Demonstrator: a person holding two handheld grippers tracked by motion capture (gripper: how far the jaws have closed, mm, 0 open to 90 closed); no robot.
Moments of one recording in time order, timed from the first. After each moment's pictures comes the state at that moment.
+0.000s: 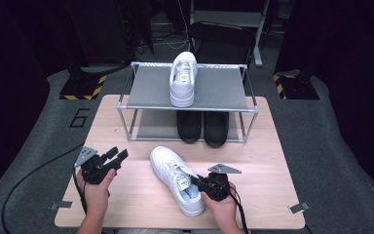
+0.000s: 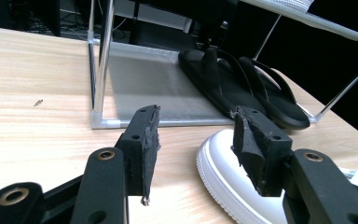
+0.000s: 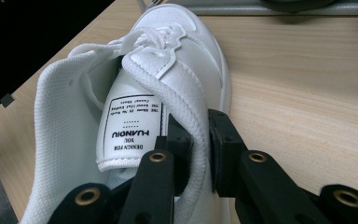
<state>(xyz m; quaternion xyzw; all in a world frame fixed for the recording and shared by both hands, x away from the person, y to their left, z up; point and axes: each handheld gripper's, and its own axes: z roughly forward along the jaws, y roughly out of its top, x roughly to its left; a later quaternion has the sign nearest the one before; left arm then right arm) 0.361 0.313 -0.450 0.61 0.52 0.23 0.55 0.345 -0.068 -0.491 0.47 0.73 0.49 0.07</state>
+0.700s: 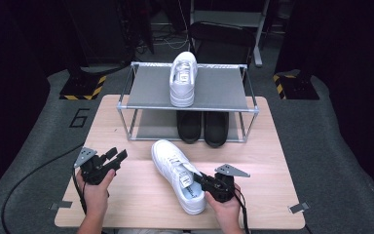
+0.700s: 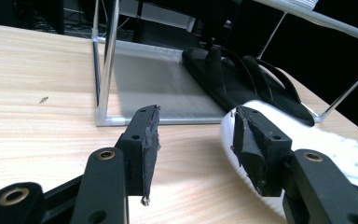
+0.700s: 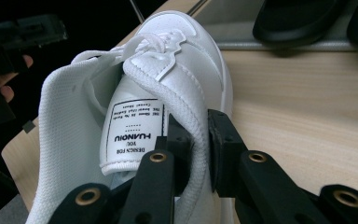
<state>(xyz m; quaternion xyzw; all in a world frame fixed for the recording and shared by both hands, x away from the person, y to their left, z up) 0.360 0.315 -0.451 0.61 0.52 0.23 0.55 0.334 -0.079 -0.477 0.47 0.70 0.54 0.08</state>
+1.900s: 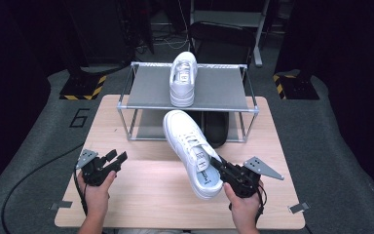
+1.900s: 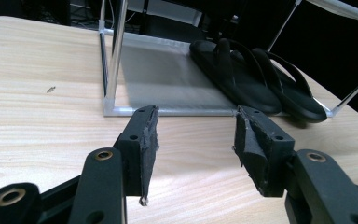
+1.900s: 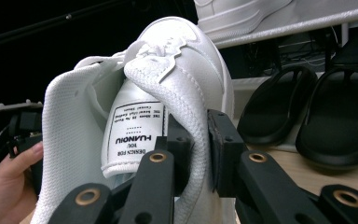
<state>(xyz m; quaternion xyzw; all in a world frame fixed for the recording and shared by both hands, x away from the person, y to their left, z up) 0.360 0.315 -0.462 0.61 0.53 0.23 0.54 0.314 -0.120 -0.406 0.45 0.61 0.63 0.15</state>
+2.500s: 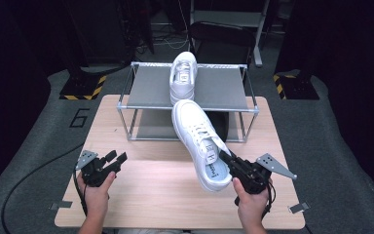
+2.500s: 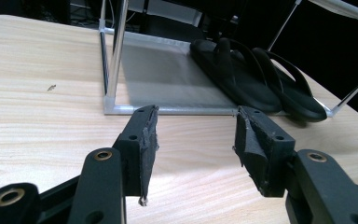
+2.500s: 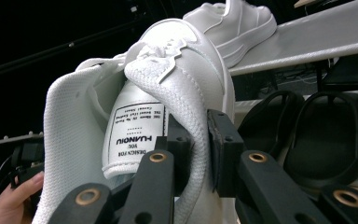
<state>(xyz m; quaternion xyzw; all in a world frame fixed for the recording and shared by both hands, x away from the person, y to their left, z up) 0.359 0.316 -0.463 0.61 0.53 0.23 0.54 0.317 -0.141 -0.393 0.44 0.58 0.66 0.17</state>
